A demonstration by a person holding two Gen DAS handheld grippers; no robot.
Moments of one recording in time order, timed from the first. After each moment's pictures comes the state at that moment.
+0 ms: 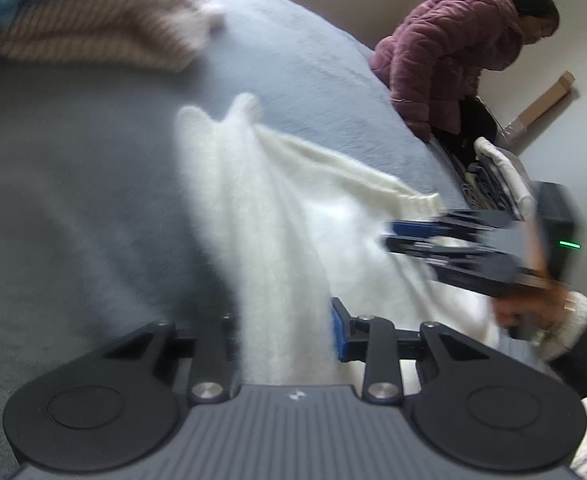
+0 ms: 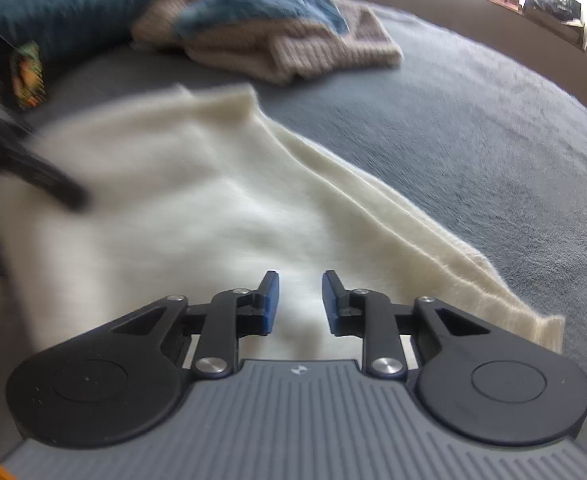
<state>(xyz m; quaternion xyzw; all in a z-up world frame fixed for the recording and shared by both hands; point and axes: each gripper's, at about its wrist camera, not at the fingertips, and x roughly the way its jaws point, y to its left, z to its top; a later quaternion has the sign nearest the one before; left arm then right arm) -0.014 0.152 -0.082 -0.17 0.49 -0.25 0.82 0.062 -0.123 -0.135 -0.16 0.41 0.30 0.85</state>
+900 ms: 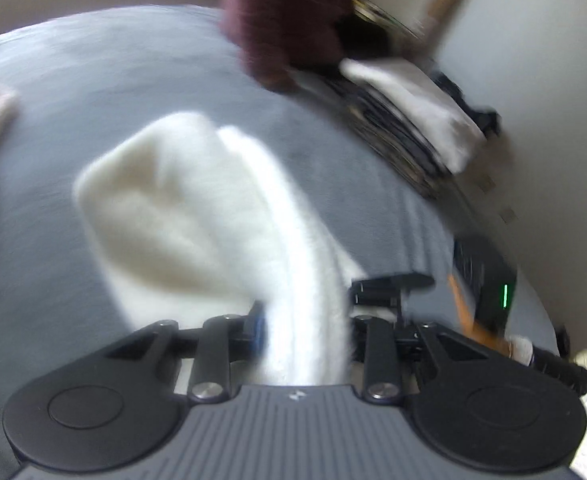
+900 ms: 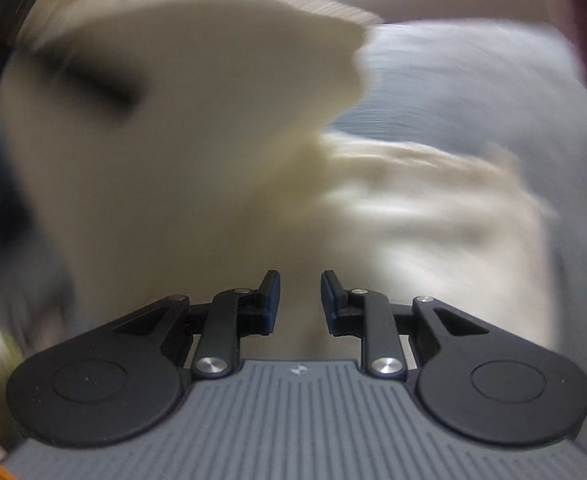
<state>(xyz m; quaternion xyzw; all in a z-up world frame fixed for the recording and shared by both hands) 0.004 -0.070 -0.008 0.01 0.50 -0.40 0.77 -0.028 -0.268 -0.136 0.16 0.38 0.26 0.87</state>
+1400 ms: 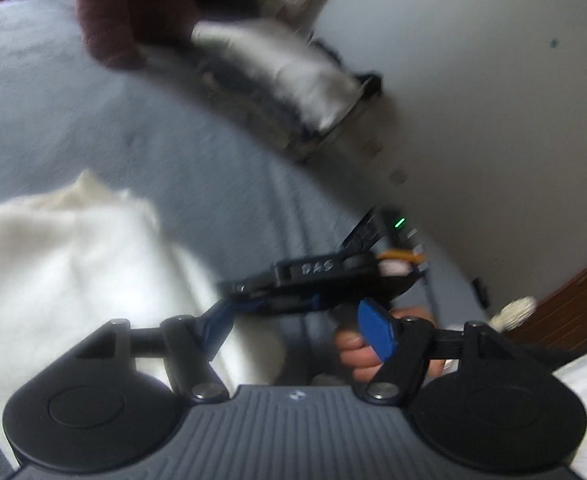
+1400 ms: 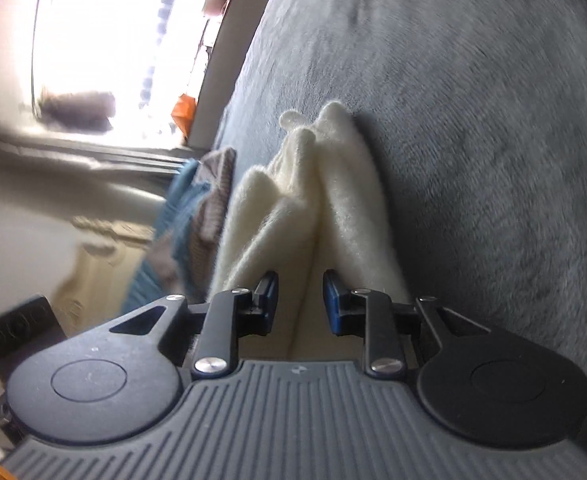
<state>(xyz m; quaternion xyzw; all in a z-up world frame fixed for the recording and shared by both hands) -0.014 -0.122 -0.022 -0.03 0.45 -0.54 0.72 -0.067 -0.379 -0.202 0.56 0.37 0.17 0.72</state>
